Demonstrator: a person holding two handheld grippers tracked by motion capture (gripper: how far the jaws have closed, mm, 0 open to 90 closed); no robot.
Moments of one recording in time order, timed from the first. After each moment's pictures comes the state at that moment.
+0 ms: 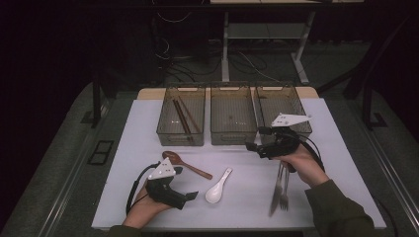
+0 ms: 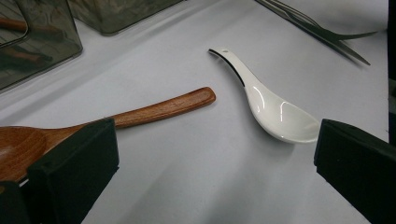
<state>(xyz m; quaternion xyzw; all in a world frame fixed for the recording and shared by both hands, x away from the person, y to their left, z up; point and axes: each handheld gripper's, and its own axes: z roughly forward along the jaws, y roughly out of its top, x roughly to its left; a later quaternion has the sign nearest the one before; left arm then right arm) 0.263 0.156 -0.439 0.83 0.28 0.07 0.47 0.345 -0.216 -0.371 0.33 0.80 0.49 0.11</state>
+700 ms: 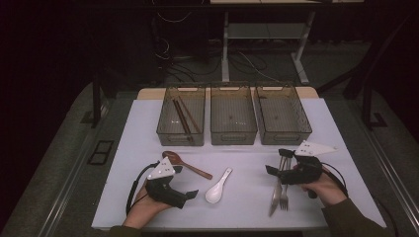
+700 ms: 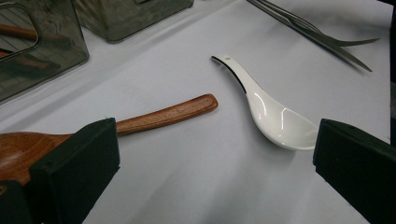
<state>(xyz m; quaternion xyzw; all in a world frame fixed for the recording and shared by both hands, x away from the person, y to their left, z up) 0.262 0.156 -0.436 0.83 0.28 0.08 0.48 0.287 -0.269 -0.412 0.34 0.79 0.48 0.13</state>
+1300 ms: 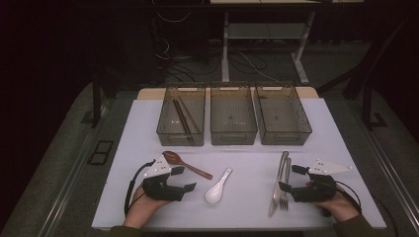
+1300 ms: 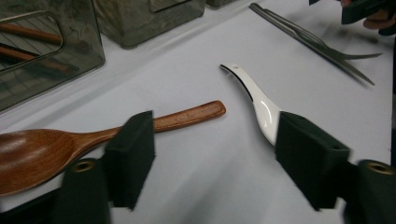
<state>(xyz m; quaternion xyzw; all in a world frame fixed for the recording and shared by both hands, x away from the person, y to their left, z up) 0.263 0.163 -0.430 0.82 0.30 0.09 0.48 0.251 -0.302 -0.440 0.37 0.79 0.46 0.13</state>
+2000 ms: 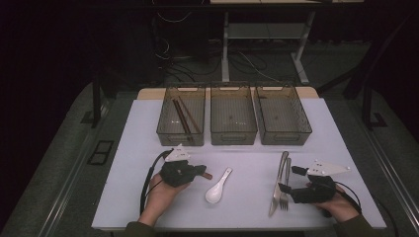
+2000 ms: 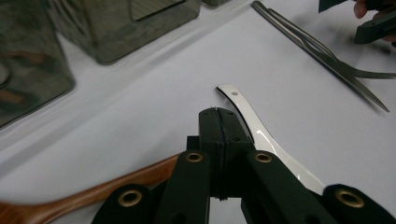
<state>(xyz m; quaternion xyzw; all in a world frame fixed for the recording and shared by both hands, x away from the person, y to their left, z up) 0.296 0.114 -0.424 0.84 0.31 0.06 0.45 0.251 -0.300 -0.442 0.36 0.80 0.45 0.14</state>
